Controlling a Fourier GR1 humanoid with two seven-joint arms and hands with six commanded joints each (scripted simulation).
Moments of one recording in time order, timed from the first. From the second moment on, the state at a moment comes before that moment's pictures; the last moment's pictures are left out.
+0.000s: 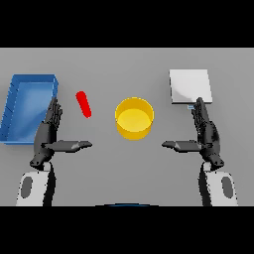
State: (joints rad) left arm 0.00 0.00 0.00 -1.57 0.00 0.00 0.00; right arm 0.00 0.00 0.00 -1.57 0.00 0.00 0.00
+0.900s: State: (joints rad) left arm 0.09 0.04 -0.12 -1.72 -0.12 -0.02 0.05; right arm 0.04 -0.07 0.08 -1.63 0.12 0.02 -0.05
